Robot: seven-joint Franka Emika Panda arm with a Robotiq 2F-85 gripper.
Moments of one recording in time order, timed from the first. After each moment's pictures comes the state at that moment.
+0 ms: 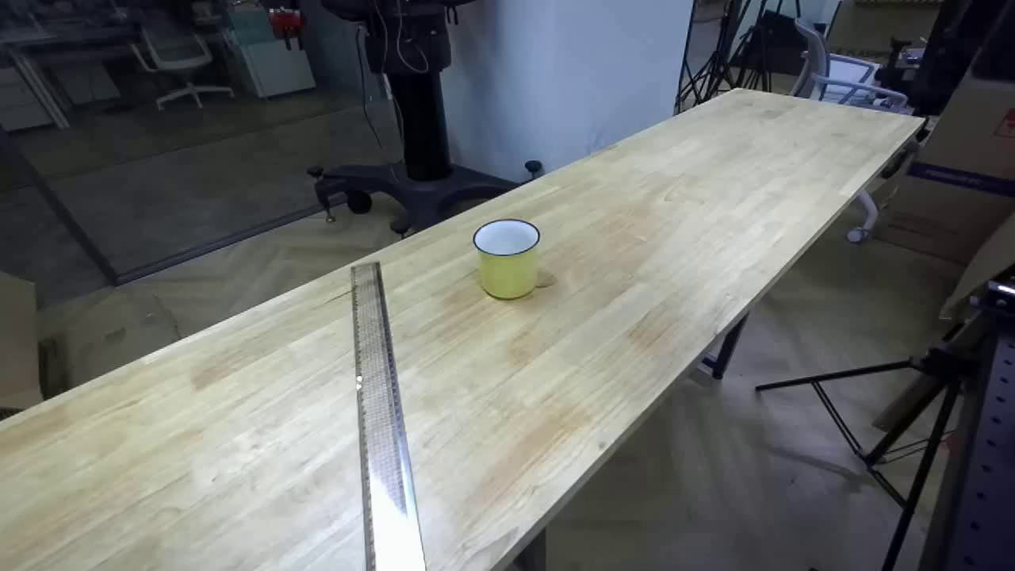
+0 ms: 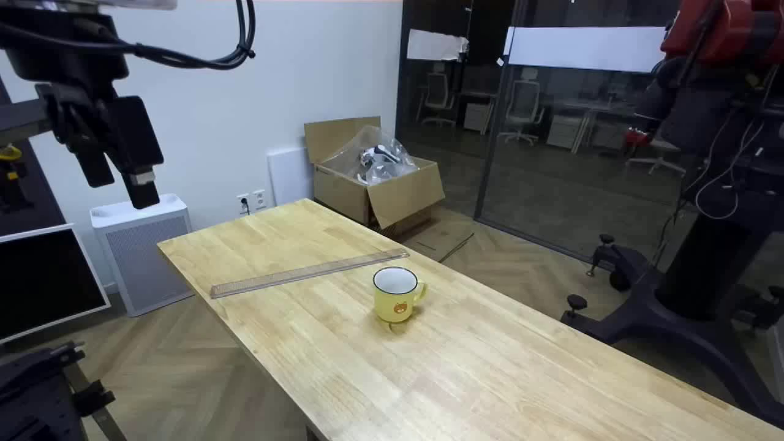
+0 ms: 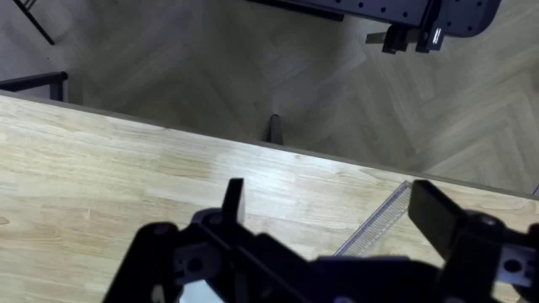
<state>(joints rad) 0.14 -0.89 0.11 -2.83 0.10 1.99 0.00</state>
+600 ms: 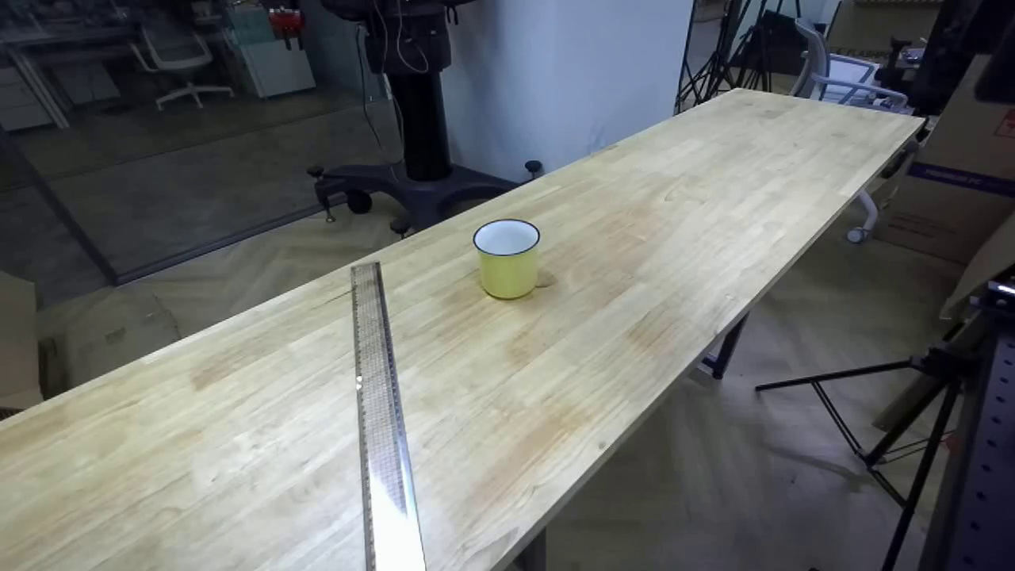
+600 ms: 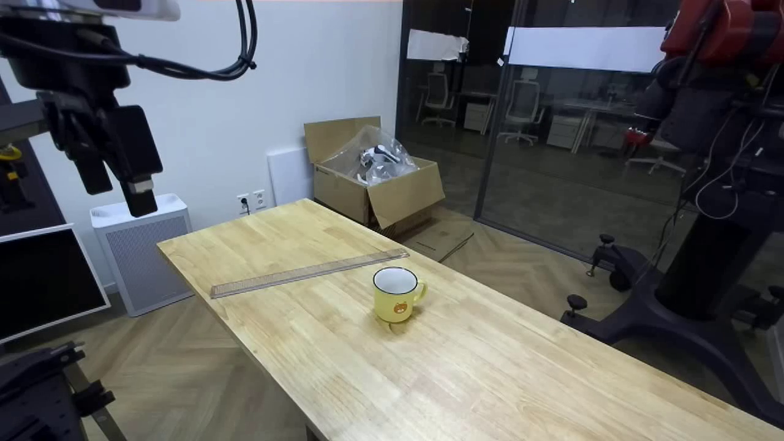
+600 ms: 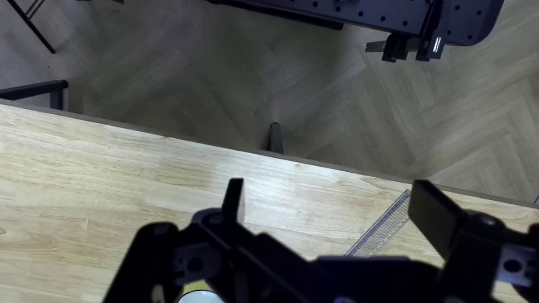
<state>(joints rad) 0.14 -0.87 0.11 -2.83 0.10 1.98 0.00</state>
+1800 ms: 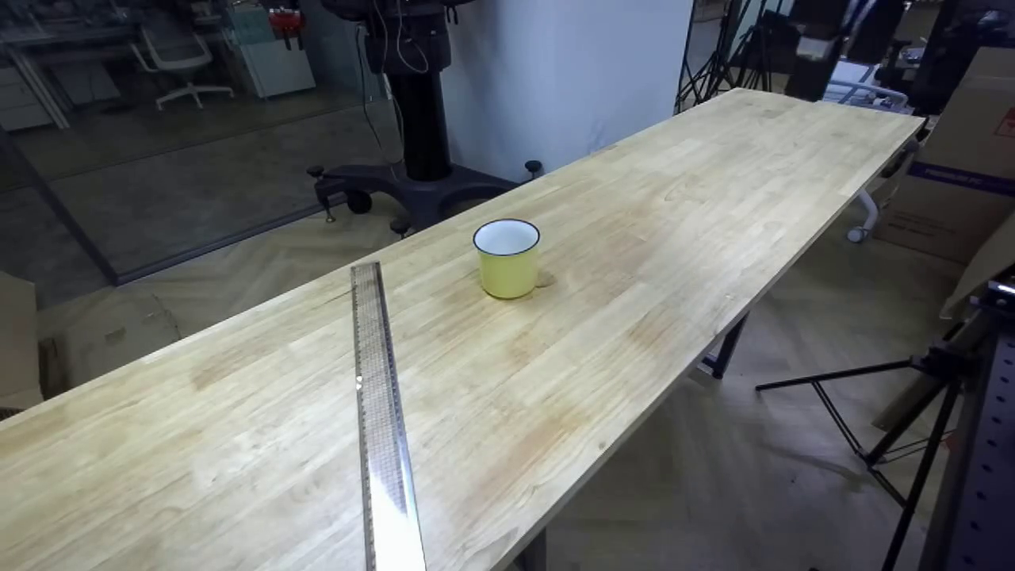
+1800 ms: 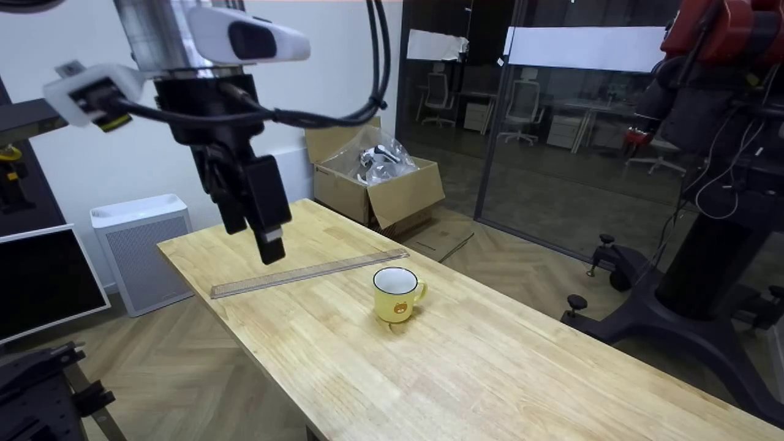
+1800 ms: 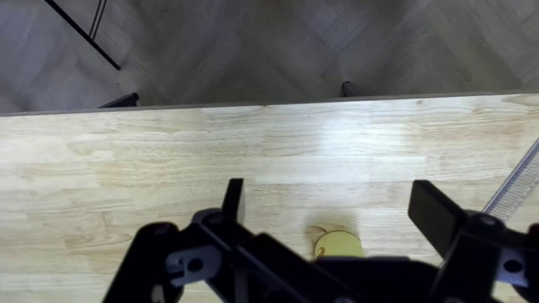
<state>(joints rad) -0.14 -0.59 0.04 -2.78 -0.07 2.28 0.05</state>
